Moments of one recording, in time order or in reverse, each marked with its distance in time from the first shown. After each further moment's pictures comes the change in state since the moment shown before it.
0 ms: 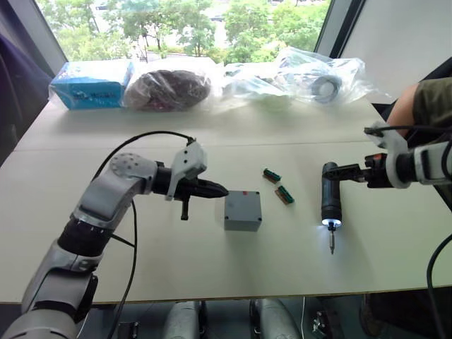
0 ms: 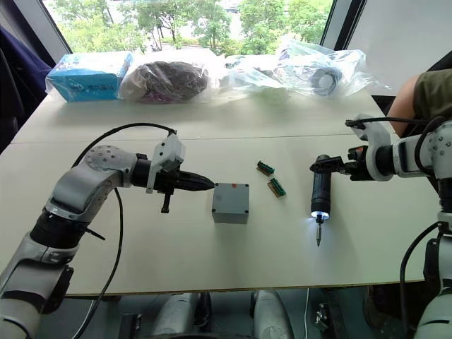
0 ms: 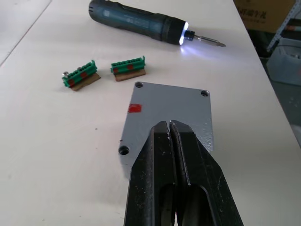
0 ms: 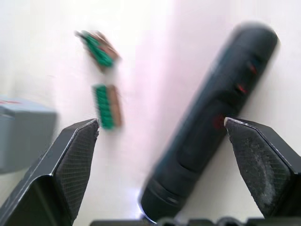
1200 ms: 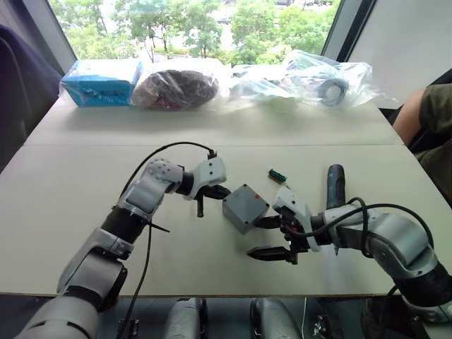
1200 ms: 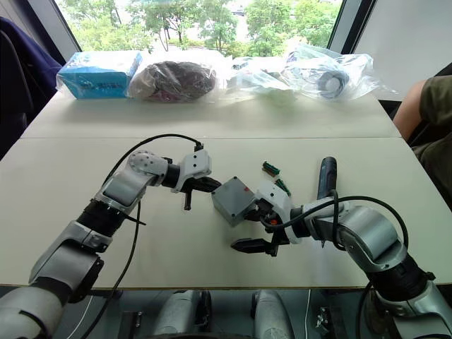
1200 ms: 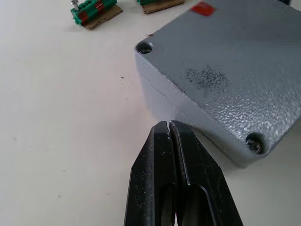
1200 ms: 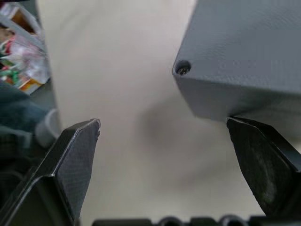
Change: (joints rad) left arm -0.083 -0.180 -0.186 0.383 0.319 -0.310 0.028; right arm 0.493 0.267 0.234 -0.692 -0.157 -0.413 0.219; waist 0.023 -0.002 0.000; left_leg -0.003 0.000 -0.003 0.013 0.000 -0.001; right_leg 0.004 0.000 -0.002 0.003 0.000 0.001
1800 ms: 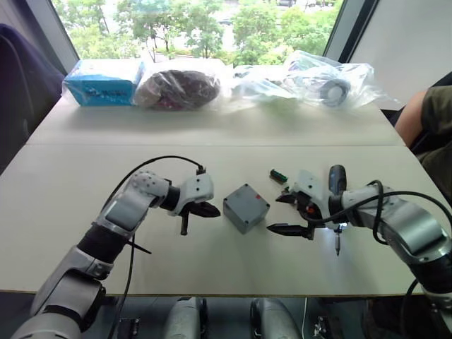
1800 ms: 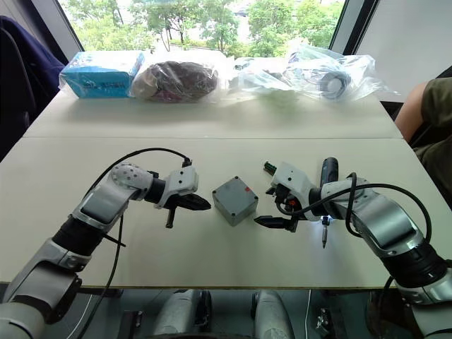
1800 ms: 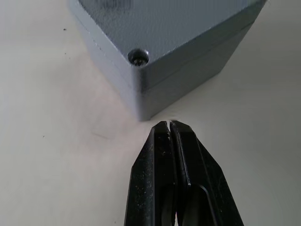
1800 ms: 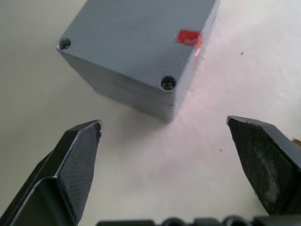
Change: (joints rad) left arm 0.150 0.106 0.017 -0.246 -0.023 0.125 -0.058; right arm -0.066 -0.112 0.064 0.165 -0.244 -0.270 0.094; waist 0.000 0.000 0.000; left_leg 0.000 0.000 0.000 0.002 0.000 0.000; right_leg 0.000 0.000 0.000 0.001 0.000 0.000
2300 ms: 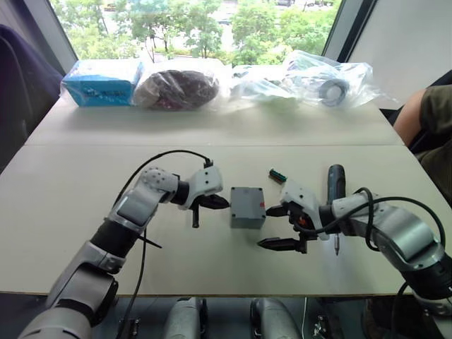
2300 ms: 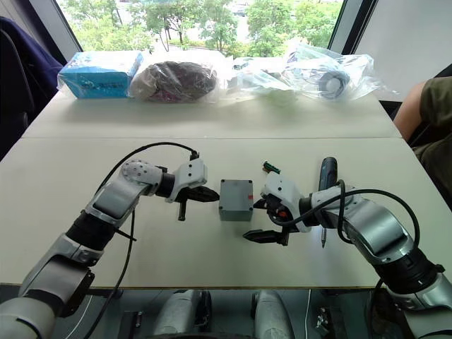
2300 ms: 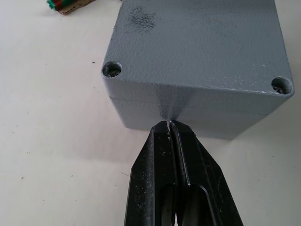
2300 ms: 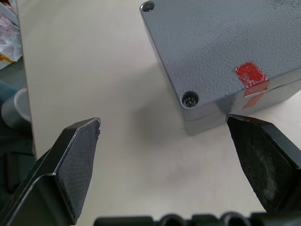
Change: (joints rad) left arm -0.045 -0.055 0.002 0.059 0.014 -0.006 0.048; right arm 0.037 0.038 -0.011 -0.081 0.067 0.093 0.029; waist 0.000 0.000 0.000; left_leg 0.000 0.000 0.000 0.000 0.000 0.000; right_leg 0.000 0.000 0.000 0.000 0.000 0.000
